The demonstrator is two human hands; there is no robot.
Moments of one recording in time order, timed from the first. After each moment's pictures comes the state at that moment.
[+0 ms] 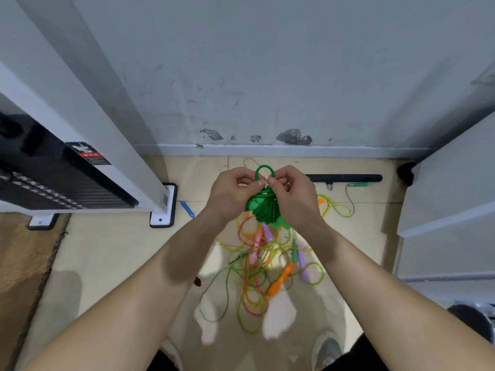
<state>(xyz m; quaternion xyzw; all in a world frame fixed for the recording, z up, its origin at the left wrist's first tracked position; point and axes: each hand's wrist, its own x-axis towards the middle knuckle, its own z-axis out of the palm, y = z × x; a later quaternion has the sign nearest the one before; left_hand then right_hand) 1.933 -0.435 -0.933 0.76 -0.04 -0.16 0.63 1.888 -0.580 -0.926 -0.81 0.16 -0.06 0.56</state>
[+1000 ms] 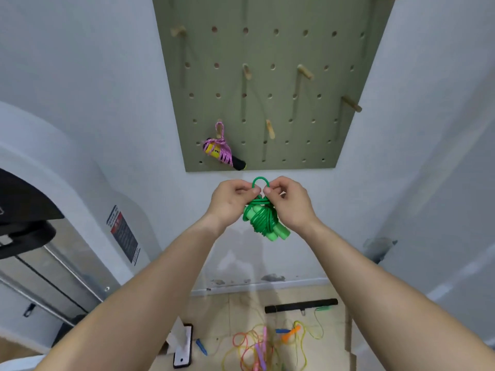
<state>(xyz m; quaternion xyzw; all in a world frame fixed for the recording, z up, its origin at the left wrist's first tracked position) 2.033 -0.431 -0.238 0.76 -0.14 -0.10 0.63 1.977 -0.583 -0.233 -0.85 0.07 -0.18 0.50</state>
